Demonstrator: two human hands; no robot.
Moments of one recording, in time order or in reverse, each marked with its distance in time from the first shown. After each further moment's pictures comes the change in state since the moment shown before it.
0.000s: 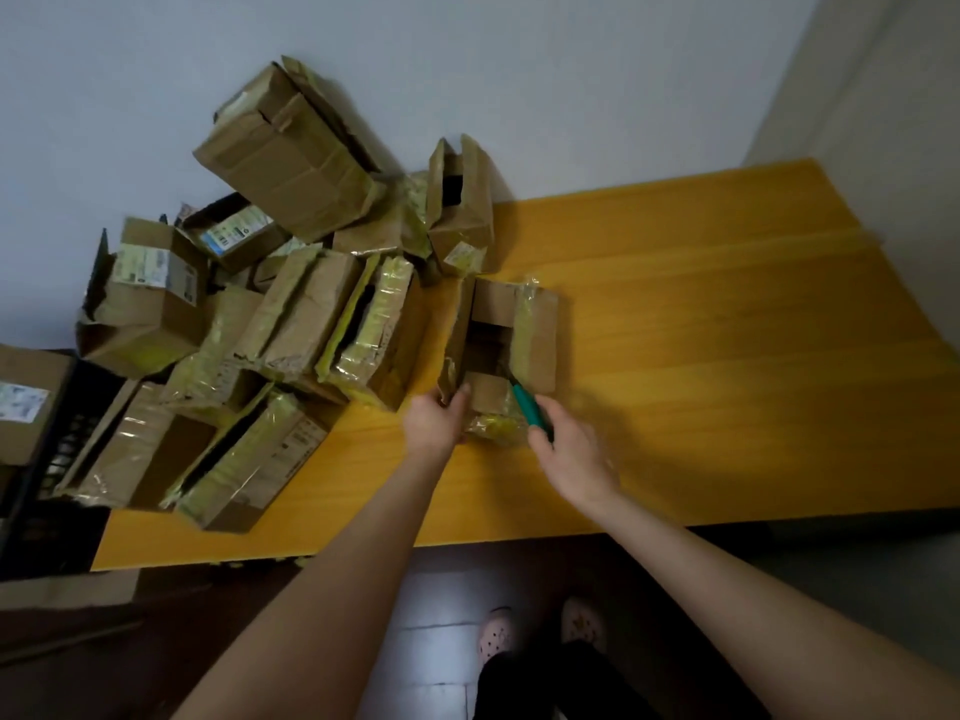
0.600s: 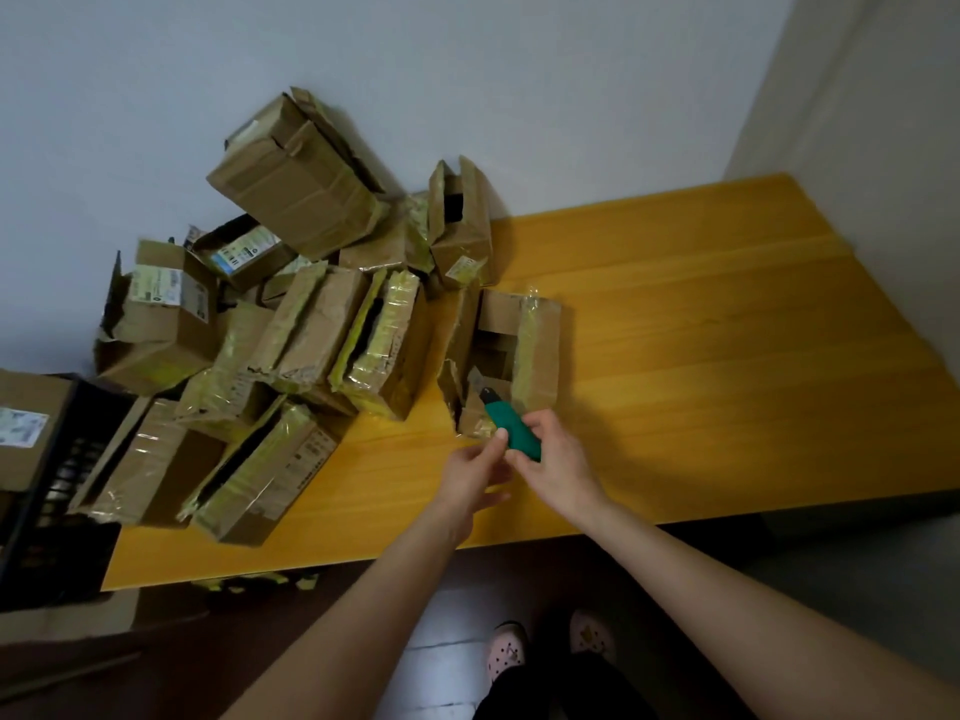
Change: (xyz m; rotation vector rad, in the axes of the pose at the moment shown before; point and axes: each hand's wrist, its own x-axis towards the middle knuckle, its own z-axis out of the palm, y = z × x) left_hand -0.059 -0.023 -0.002 -0.422 -0.411 -0.217; right_hand -0.018 -0.019 0.018 0.154 0.032 -0.084
